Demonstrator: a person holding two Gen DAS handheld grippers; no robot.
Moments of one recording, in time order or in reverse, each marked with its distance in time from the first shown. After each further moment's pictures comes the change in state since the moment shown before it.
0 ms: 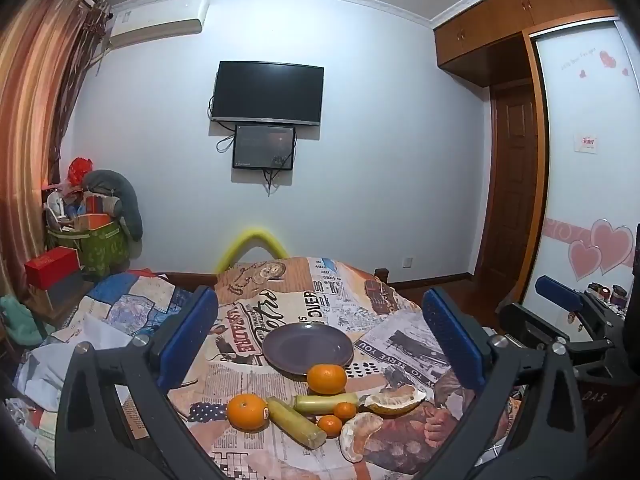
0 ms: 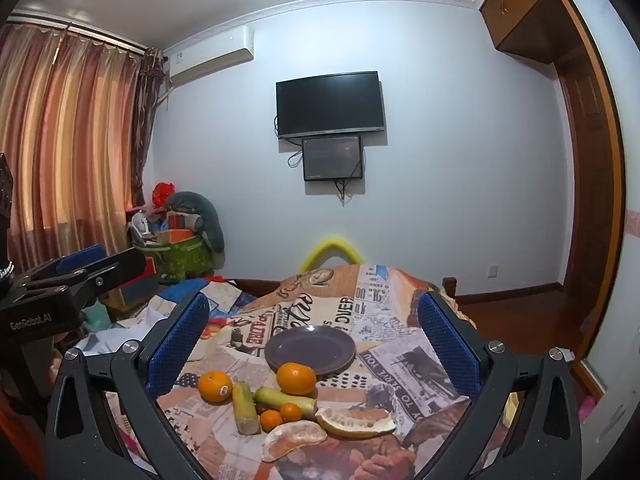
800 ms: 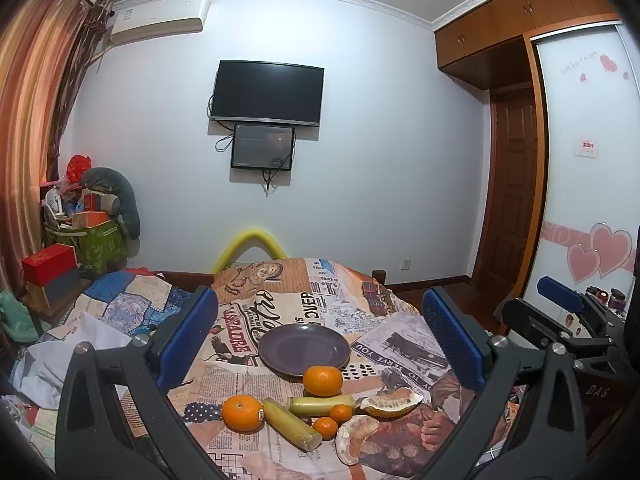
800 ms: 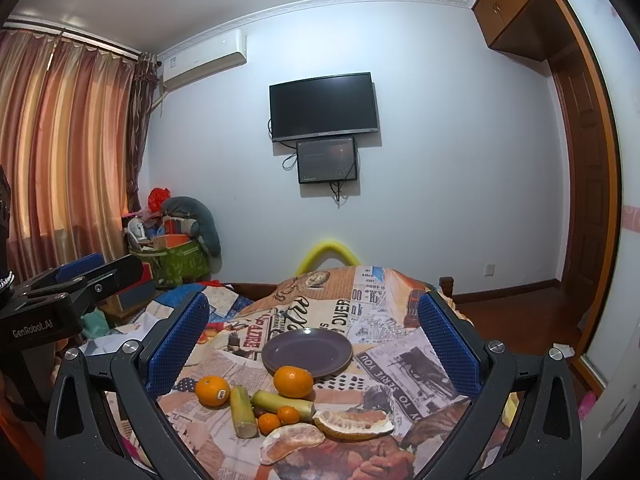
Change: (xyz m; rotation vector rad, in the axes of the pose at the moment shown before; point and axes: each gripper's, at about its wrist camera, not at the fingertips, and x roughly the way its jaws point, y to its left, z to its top) left arm 0.002 -0.003 -0.002 -0.010 -0.021 0.001; right arm -0.002 -0.004 0.002 0.033 -0.007 -0.012
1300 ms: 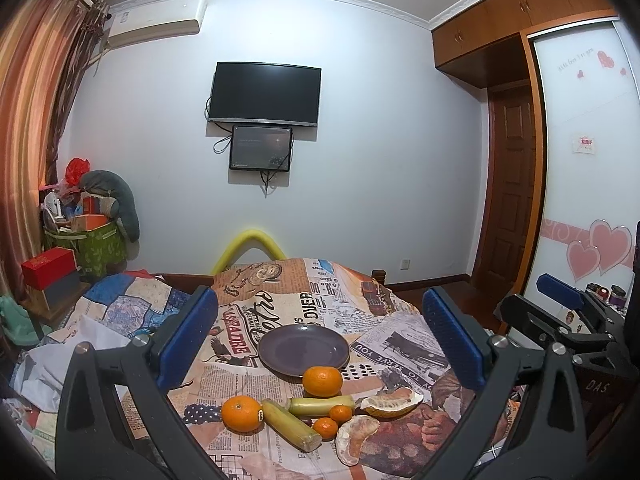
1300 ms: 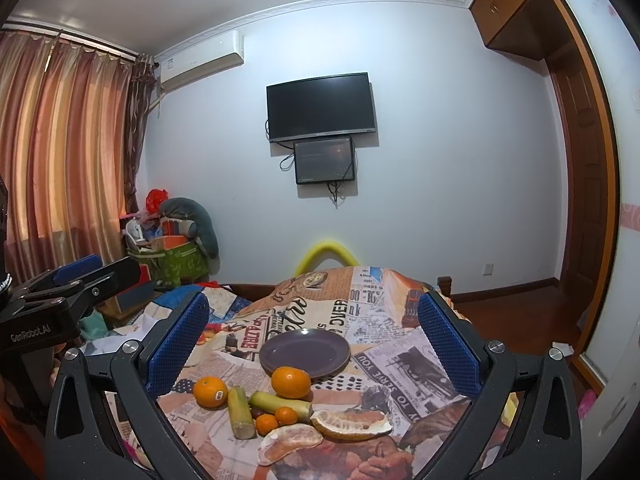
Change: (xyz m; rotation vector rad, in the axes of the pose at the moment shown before) left arm 0.000 -0.001 -0.001 0.012 -0.003 -0.003; right arm 0.002 -0.002 -0.001 0.007 -0.001 -0.006
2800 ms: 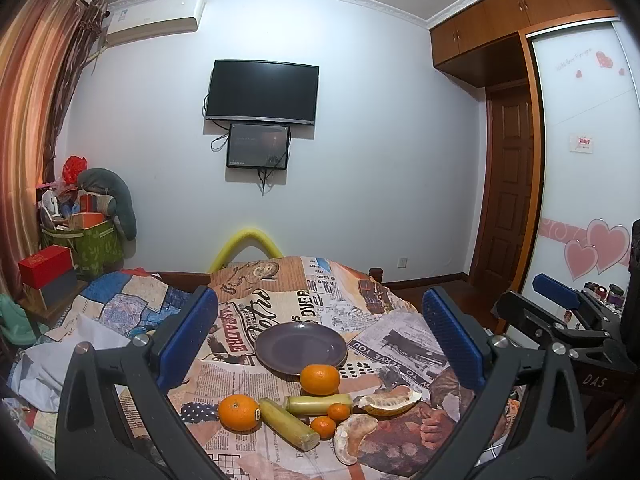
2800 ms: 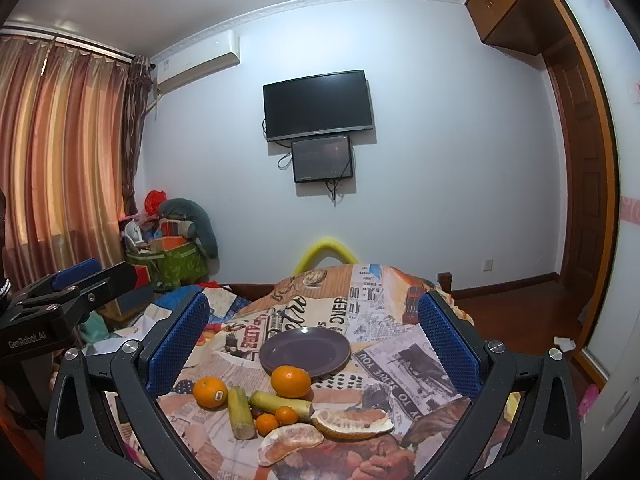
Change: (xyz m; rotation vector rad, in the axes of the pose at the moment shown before) left arm 0.004 -0.001 -0.007 -0.001 0.004 -0.010; right arm 0.003 -0.003 -0.003 0.015 0.005 -0.004
